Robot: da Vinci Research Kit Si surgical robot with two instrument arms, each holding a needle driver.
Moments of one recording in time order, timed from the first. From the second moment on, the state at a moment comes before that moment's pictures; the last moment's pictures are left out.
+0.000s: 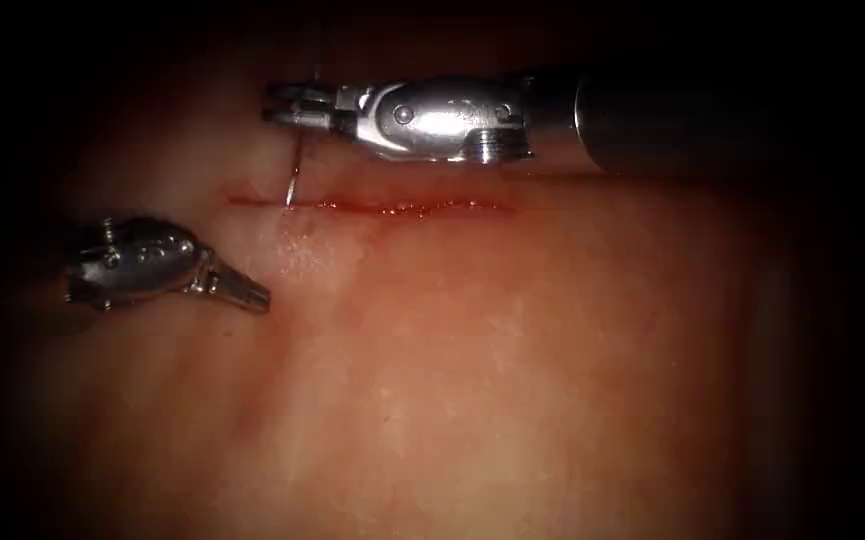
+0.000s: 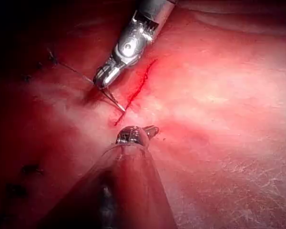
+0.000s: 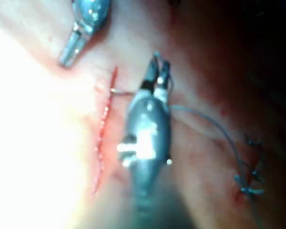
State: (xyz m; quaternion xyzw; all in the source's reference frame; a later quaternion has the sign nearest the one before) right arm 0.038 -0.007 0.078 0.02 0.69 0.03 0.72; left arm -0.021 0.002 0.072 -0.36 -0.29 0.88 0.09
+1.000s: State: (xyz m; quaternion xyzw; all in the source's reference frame) right arm 0.039 -0.007 0.078 0.10 0.68 0.06 0.72; left arm -0.020 0.002 0.072 -0.36 -0.30 0.88 0.08
